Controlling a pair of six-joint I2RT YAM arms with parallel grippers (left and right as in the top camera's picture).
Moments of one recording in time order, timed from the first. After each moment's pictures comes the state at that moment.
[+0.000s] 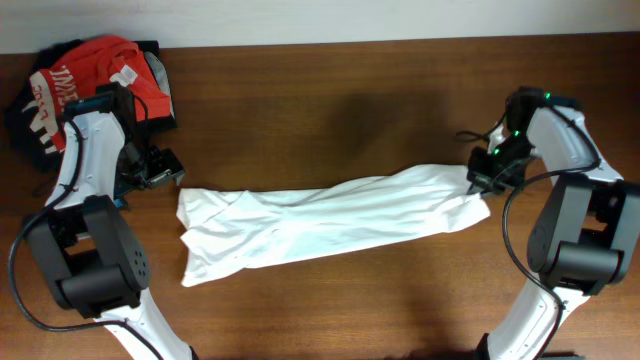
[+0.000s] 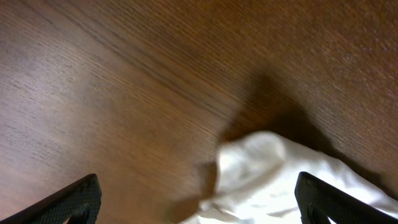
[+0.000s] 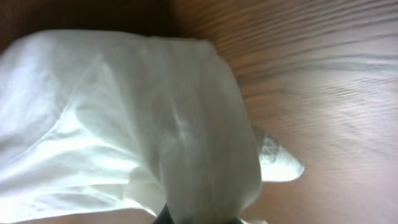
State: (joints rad) left arm 0.22 2.06 1.68 -1.27 -0.07 -0.36; right arm -0.21 2.06 1.57 -1.25 -0.20 0.15
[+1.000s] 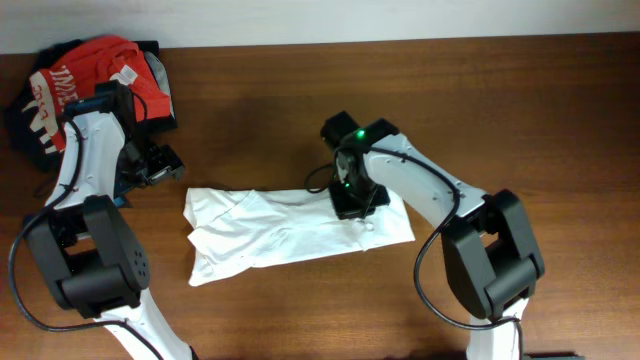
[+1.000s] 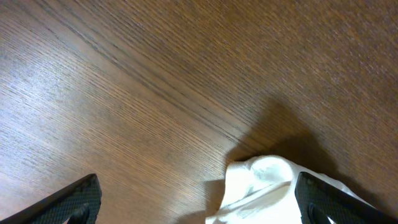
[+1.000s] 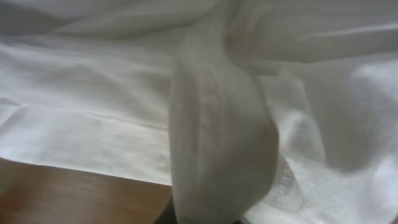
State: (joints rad) left arm 0.22 2.06 1.68 -1.24 -0.07 -0.40; right arm 0.54 2.03 1.55 -1.14 -0.15 0.32
